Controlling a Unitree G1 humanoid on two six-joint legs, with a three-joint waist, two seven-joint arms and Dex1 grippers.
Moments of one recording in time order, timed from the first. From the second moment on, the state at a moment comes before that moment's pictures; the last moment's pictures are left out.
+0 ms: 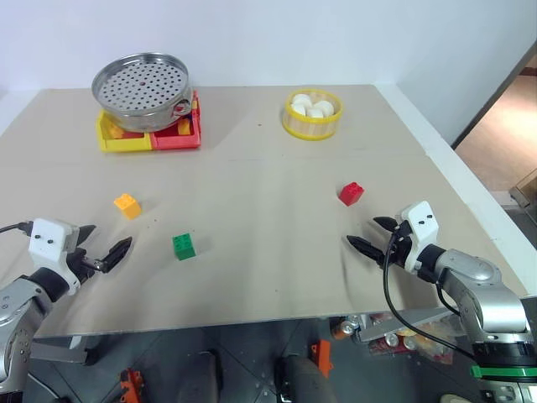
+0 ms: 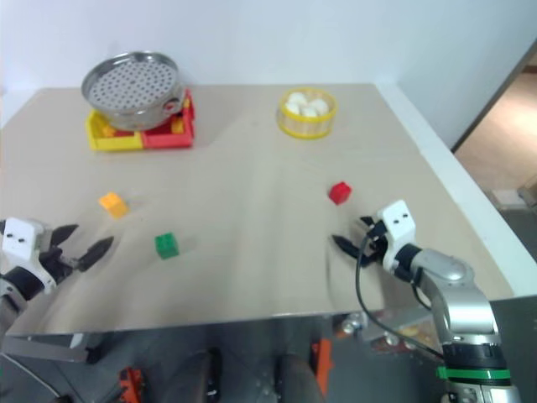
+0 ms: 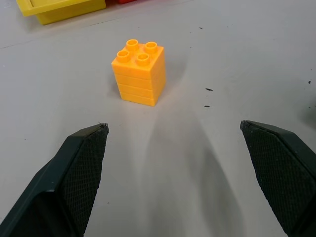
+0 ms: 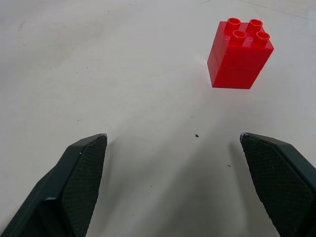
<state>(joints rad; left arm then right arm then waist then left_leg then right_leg) 0.09 0.65 0.45 -0.18 -0.46 0.37 -0.60 -0.20 -0.66 -0.17 -0.06 0.32 0.45 0.72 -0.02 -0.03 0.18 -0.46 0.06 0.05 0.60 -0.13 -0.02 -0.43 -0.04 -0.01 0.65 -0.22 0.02</state>
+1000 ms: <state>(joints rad) 0.04 0.86 0.43 -0.48 -0.73 0.50 -0.87 -0.55 -0.63 -0.23 0.06 0.34 0.42 0.63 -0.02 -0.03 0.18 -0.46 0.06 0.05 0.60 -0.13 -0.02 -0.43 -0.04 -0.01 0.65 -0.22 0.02</state>
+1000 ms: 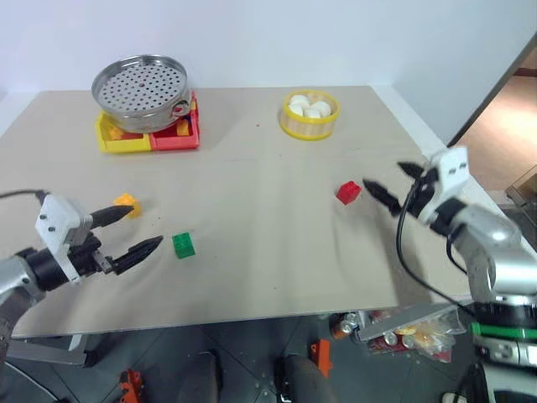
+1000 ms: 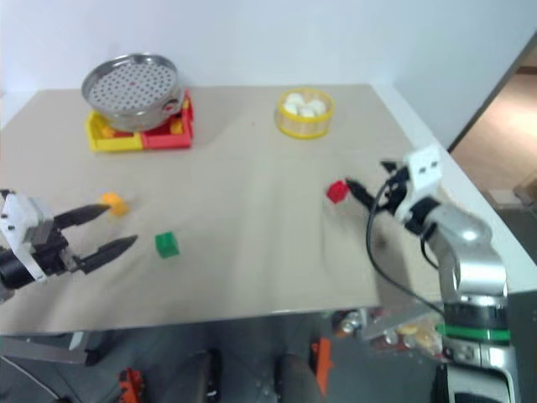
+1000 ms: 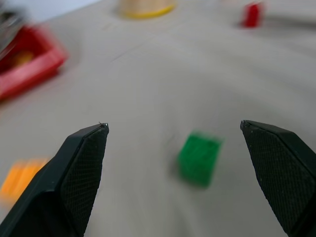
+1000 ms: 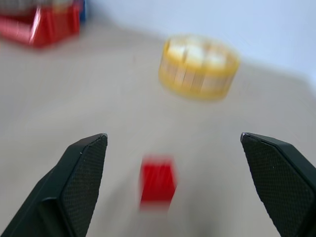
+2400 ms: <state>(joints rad) -0.17 0.79 0.10 -0.50 -0.64 0.57 -0.90 -0.83 -0.55 -0.07 0.90 0.17 0.13 0.80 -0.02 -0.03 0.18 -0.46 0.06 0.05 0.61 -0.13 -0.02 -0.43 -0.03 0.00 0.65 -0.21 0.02</state>
